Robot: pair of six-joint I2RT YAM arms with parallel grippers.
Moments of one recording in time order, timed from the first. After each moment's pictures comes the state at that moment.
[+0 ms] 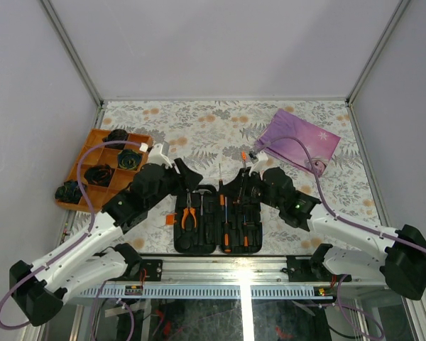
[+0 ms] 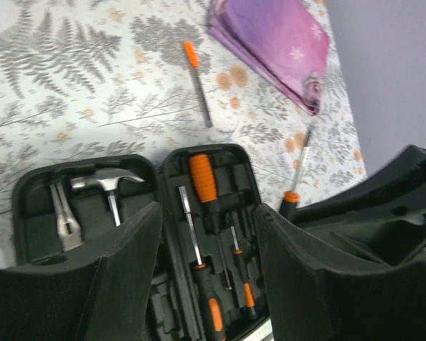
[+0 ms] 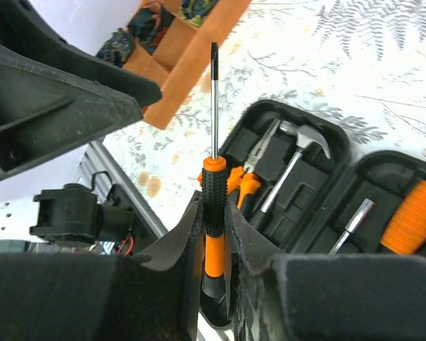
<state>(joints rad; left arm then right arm) -0.72 0.86 0.71 -0.21 -0.11 -0.75 0.87 1.11 0.62 0.22 -0.12 0.70</state>
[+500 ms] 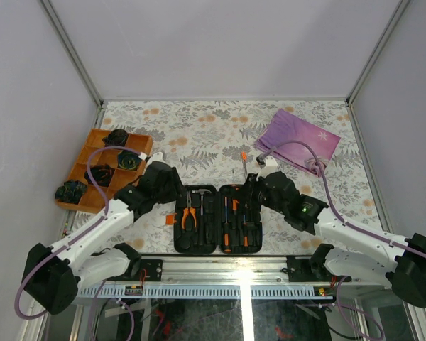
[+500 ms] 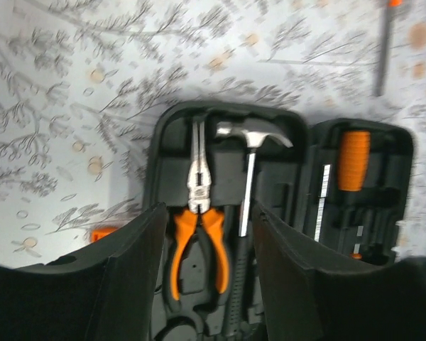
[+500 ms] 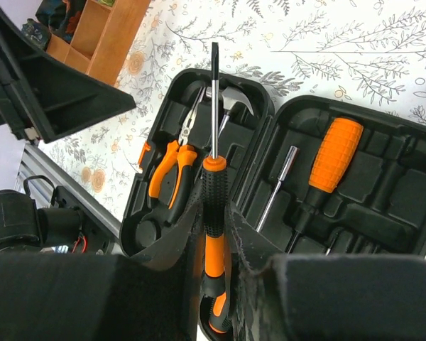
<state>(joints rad) -0.56 1.00 0.68 -0.44 -0.13 -0.75 0.87 1.02 0.61 -0.04 0.03 0.71</state>
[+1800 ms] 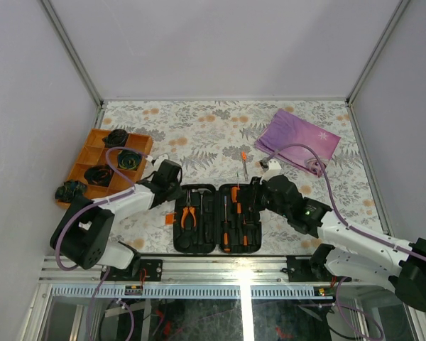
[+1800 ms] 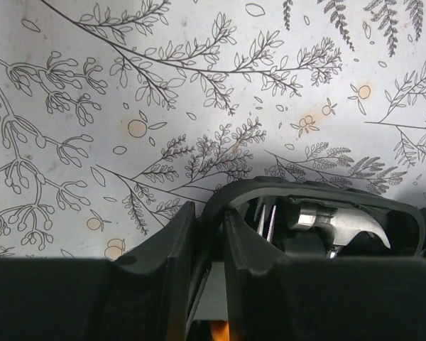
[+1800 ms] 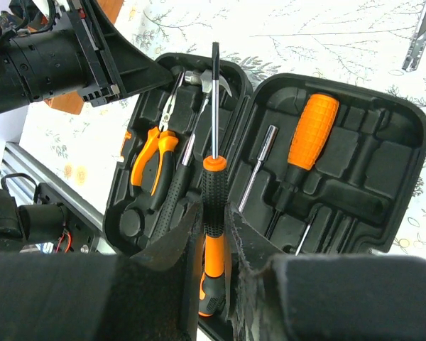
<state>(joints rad) -0.47 1.42 0.62 -0.16 -0.18 -0.79 0.87 0.97 0.57 -0.10 0.06 0.71</state>
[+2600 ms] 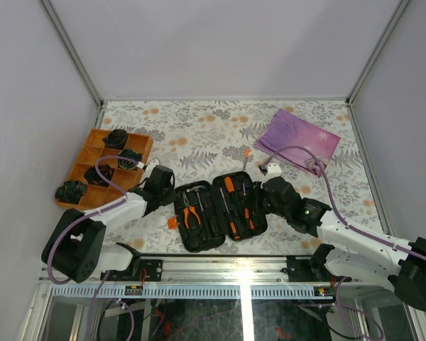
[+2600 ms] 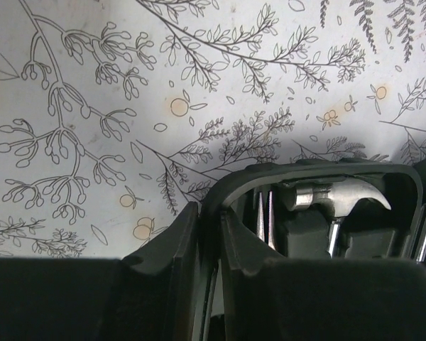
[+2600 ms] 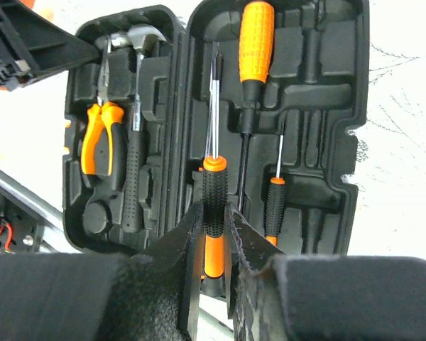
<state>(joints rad) -0.44 1.32 0.52 -0.12 -0.17 -0.85 0.87 0.96 0.57 -0.22 0.11 0.66</state>
